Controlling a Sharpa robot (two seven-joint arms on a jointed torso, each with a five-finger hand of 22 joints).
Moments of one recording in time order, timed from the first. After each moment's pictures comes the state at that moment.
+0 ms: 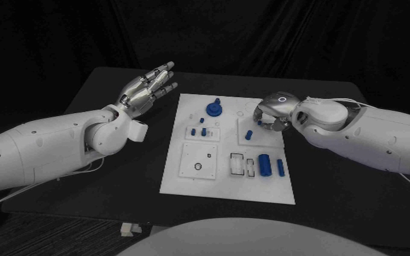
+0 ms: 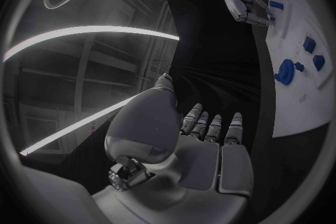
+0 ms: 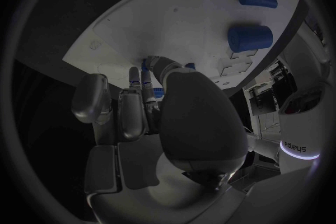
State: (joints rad) left arm 1.17 -0.91 -0.21 1.40 -0.03 0.07 0.68; left_hand 1.30 0.12 -0.20 0.28 0.32 0.25 0.06 0.04 0.03 0.01 0.02 0.12 0.02 0.00 0.09 0.00 0.00 0.16 0.01 0.25 0.01 0.06; right arm 1.20 -0.76 -0.21 1.32 -1.86 -0.24 0.01; right_hand 1.46 -0.21 0.42 0.19 0.36 0.97 0.10 0.15 0.25 0.97 0.06 0.29 0.14 1.47 -0.05 1.36 1.21 0.08 1.43 0.06 1.08 1.31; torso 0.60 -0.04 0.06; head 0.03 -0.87
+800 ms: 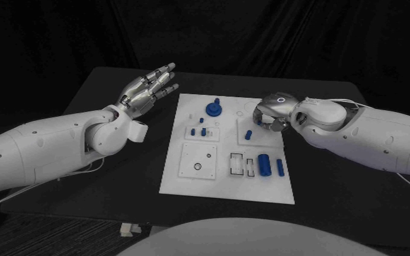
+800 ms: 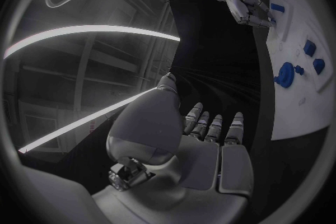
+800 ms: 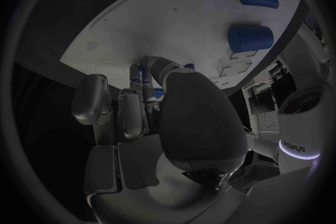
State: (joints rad) left arm 1.17 -0.90 -0.21 1.40 -0.03 0.09 0.68; left_hand 1.36 0.14 -0.21 0.26 0.40 0.27 0.07 0.04 0.03 0.01 0.05 0.14 0.02 0.00 0.10 0.00 0.00 0.16 0.01 0.27 0.01 0.07; right arm 1.19 -0.75 -0.21 1.31 -1.86 -0.25 0.03; right_hand 1.46 -0.19 0.46 0.13 0.35 1.05 0.10 0.20 0.32 1.09 0.05 0.27 0.13 1.47 -0.05 1.36 1.21 0.08 1.43 0.06 1.10 1.31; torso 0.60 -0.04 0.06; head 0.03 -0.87
